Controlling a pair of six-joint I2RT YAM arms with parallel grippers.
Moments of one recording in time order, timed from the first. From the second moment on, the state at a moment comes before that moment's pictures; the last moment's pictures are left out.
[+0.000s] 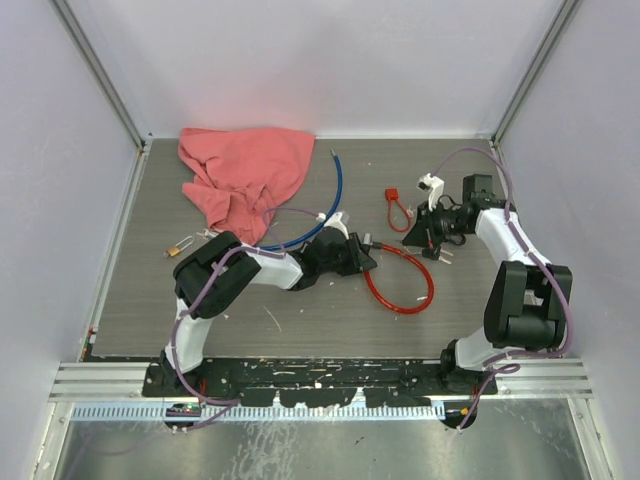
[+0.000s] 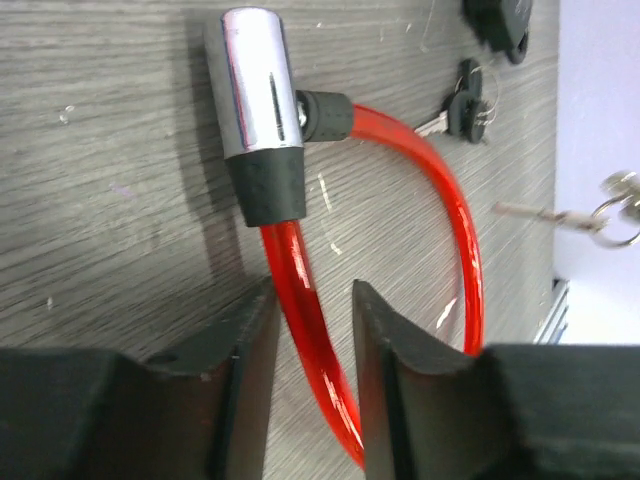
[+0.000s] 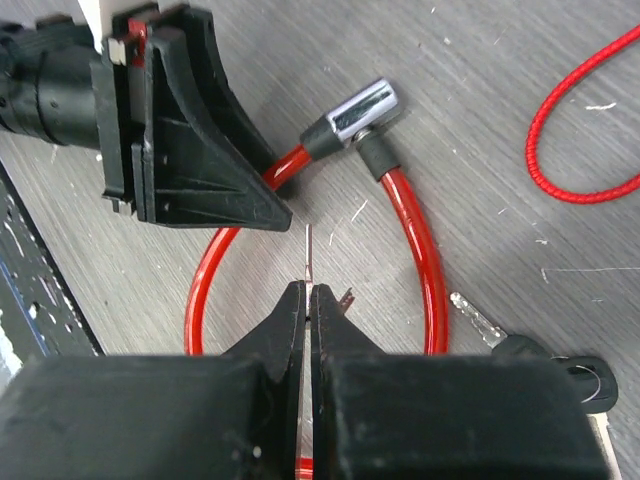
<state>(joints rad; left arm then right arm) -0.91 2.05 1.06 0.50 0.07 -0.99 -0.13 1.52 1.04 -0.68 -0.91 -0.54</state>
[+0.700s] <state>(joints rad) -1.01 1.25 0.64 0.30 -0.36 -0.53 0.03 1.58 1.05 -0.79 -0.69 -0.70</state>
